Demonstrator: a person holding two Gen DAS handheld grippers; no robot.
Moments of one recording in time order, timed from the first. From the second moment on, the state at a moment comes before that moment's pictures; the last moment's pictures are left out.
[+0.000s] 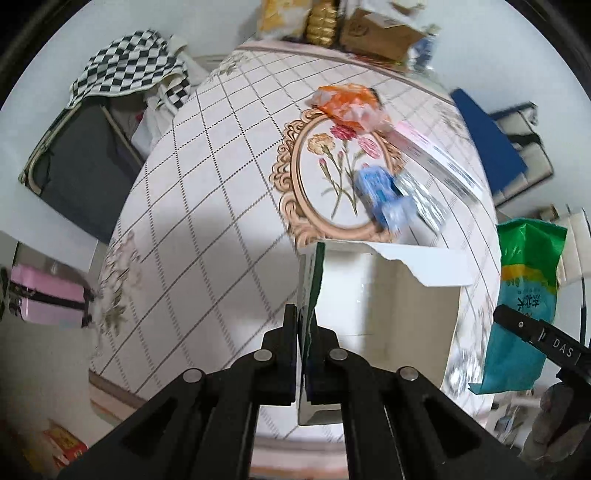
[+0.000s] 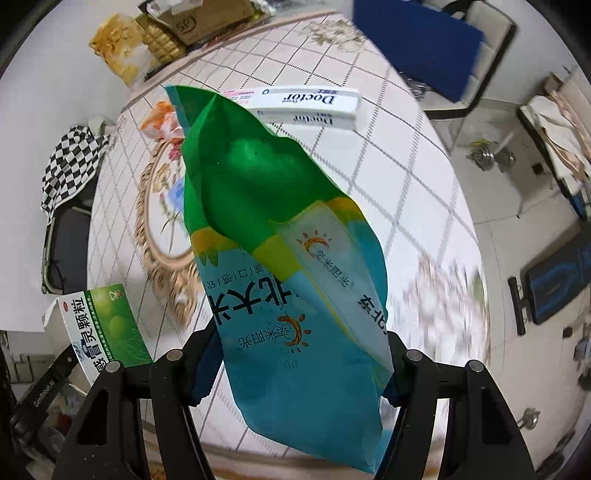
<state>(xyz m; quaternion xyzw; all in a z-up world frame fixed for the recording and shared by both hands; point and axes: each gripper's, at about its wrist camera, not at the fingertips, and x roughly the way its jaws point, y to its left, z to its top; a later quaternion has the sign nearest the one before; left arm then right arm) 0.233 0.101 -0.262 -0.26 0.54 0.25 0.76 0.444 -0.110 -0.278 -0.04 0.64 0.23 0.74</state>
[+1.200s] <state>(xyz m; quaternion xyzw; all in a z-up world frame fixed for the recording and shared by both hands) -0.002 -0.010 -0.679 -0.36 0.69 0.15 0.61 0.016 -0.273 -0.698 0.03 0.80 0.15 0.57</state>
